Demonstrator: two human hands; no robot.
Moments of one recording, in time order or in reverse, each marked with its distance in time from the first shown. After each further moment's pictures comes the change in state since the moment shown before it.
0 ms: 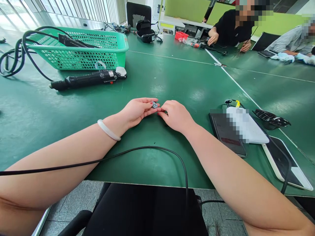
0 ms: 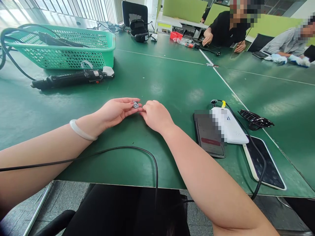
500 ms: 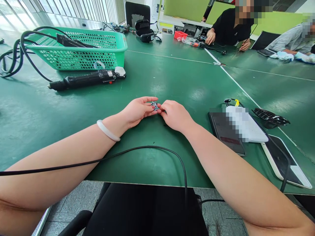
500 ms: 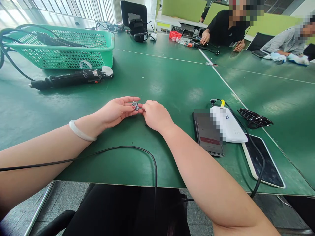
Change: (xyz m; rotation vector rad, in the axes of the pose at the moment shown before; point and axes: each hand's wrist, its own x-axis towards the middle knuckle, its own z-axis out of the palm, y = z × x) left_hand -0.003 0.001 0.003 0.066 -0.064 -0.011; right_hand 0.000 0.001 0.000 -0.029 -0.032 0.017
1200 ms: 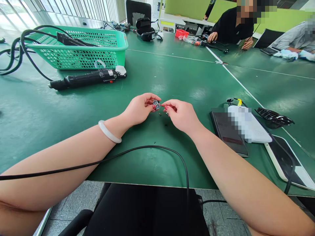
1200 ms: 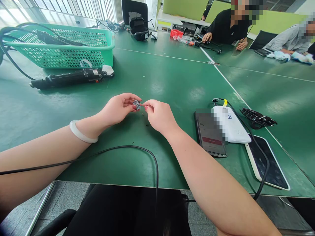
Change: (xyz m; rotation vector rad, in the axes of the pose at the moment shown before) left_hand 0.004 -0.004 -0.005 0.455 0.024 0.290; right_hand -0.013 -0.006 -0.012 0.498 0.150 0.240
